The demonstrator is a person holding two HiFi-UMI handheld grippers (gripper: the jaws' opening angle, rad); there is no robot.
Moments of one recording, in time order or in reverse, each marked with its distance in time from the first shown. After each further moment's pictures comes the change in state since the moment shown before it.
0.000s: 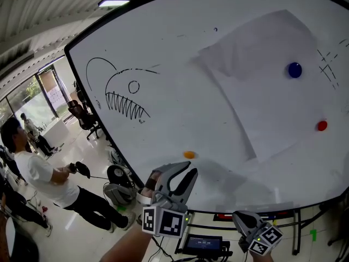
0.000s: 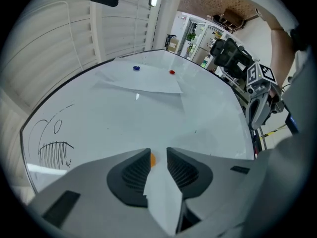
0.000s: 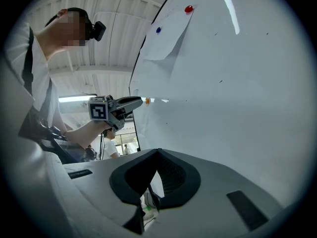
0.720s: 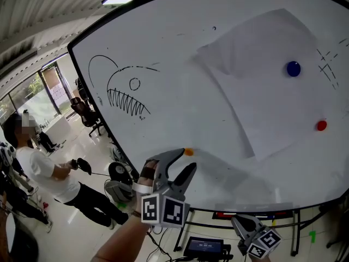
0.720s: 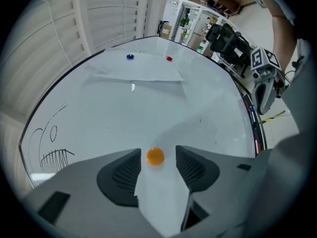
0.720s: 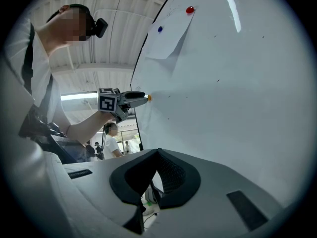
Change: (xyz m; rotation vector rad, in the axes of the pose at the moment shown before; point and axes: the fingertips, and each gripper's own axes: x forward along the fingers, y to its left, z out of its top) left arm 0.013 0.012 -0.004 0.096 0.125 0.001; right arm -0.017 0.006 -0.012 0.004 0.034 0.005
